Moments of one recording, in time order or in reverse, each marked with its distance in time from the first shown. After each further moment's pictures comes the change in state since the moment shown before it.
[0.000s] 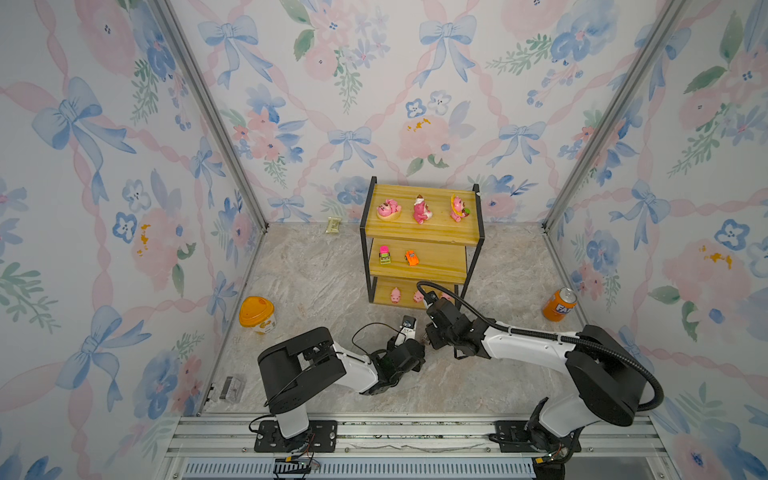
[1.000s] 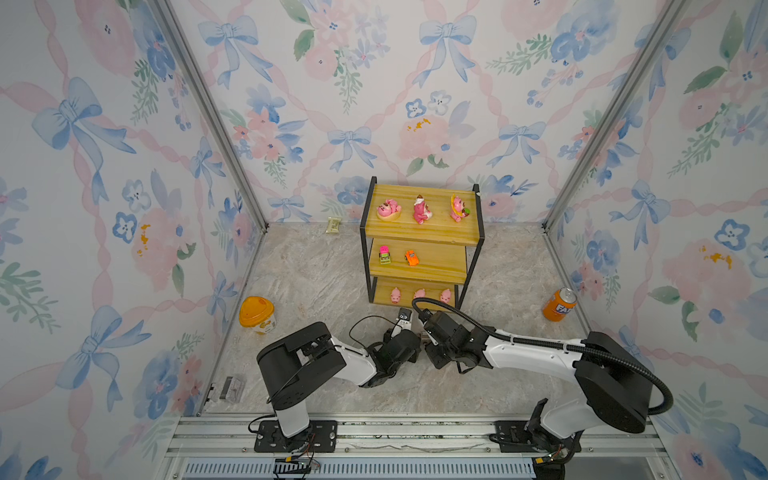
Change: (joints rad) left arm 0.077 0.002 0.009 0.013 0.012 0.070; right arm 0.072 -0.056 -0.037 -0.142 -0.133 0.008
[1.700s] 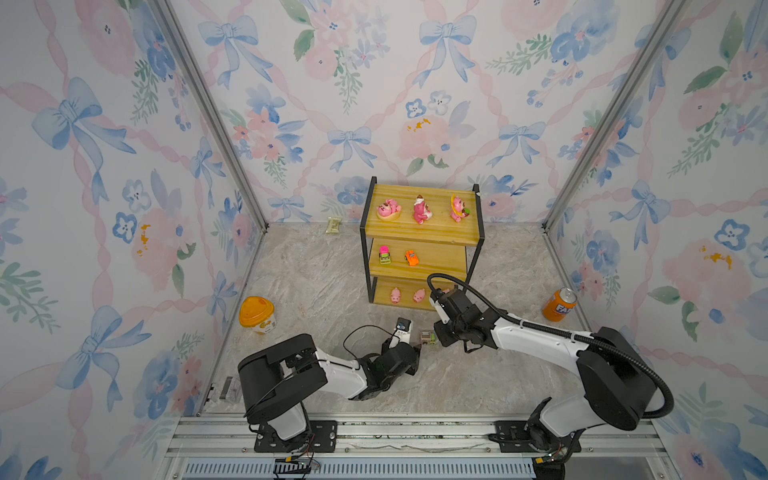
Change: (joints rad) left arm -0.104 -0.115 -0.099 0.000 0.001 -0.069; right arm -0.198 0.041 0.084 0.003 -0.059 -0.091
